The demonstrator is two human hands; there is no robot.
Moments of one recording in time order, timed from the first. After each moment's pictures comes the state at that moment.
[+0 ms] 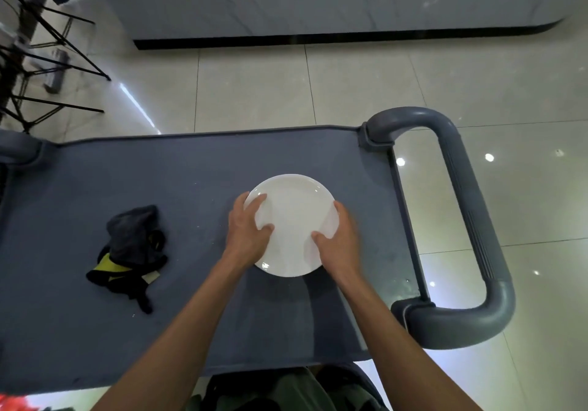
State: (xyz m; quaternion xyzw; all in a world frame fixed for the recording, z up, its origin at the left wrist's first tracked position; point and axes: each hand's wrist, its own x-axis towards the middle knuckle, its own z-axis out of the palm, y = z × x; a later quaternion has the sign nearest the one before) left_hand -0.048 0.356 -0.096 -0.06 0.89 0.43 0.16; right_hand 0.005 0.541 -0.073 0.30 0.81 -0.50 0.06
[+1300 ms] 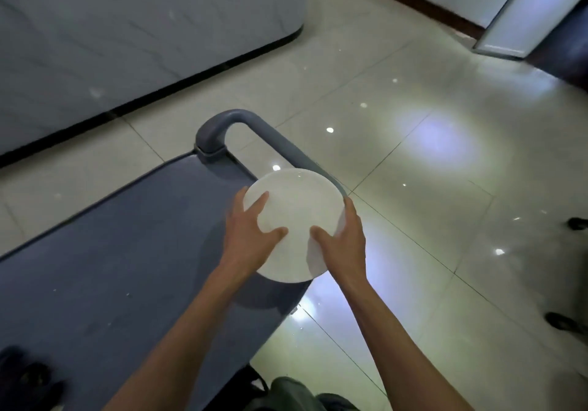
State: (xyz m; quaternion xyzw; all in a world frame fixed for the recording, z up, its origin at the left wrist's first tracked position) left_hand 0.028 0.501 0.002 0.33 0.83 0.41 0.19; right_hand 0.175 0.604 0.016 0.53 0.67 -0.46 -0.24
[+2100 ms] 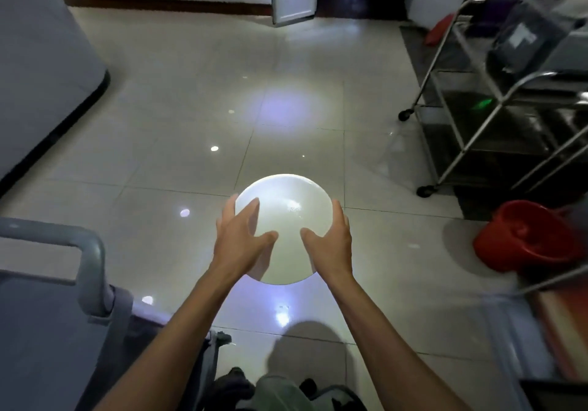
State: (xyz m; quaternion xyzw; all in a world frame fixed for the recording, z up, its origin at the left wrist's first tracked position) left_hand 0.382 0.688 0.028 0.58 0.72 0.30 0.24; right_hand 0.558 0.686 0.026 0.67 0.46 -0.41 -0.41
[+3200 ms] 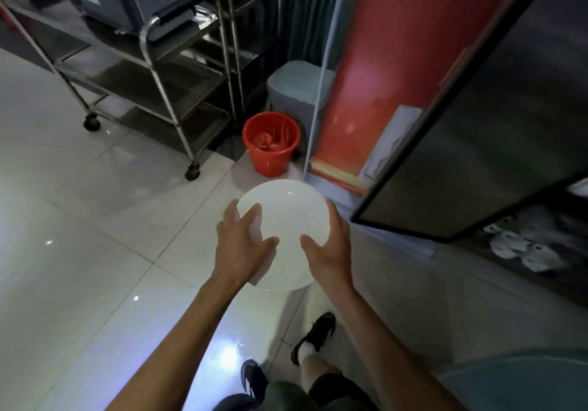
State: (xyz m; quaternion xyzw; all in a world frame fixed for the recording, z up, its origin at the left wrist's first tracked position) left_hand 0.804 0.843 -0.014 0.89 0.27 0.06 0.36; right_hand 0.860 0.677 -0.008 0.83 0.01 -0.12 -0.55
